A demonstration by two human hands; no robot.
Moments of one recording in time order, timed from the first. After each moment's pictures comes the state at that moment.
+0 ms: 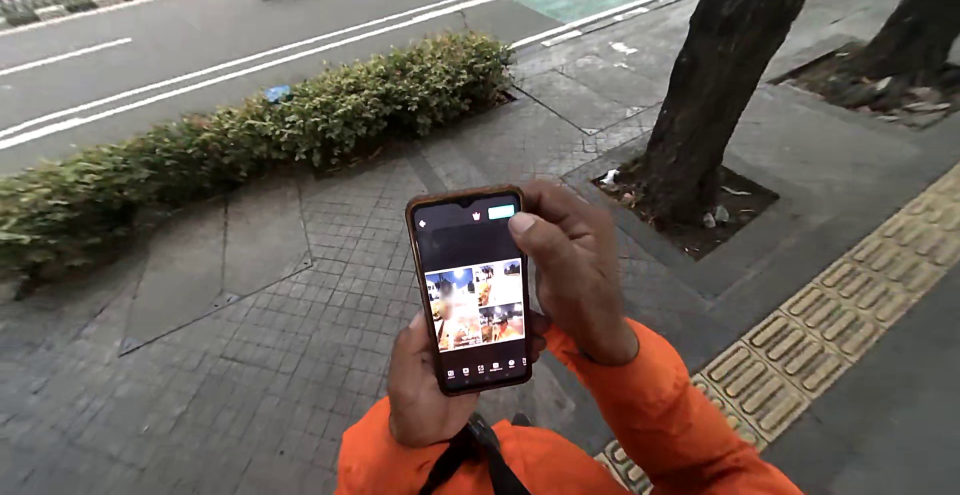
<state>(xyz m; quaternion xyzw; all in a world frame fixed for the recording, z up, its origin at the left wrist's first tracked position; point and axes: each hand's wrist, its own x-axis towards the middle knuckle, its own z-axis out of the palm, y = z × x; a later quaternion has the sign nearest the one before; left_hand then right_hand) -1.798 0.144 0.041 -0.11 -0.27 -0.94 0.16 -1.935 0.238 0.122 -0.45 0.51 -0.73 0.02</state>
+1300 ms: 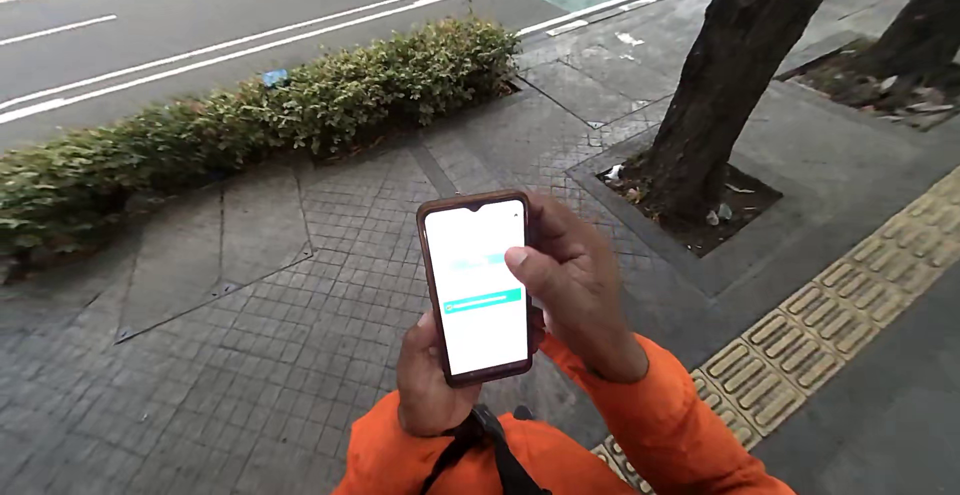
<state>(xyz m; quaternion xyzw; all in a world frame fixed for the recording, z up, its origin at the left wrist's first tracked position) -1.794 0.105 0.027 -0.13 -0.24 -0.94 0.19 -1.921 0.203 0.104 -0.44 0.54 -0.71 0.08</state>
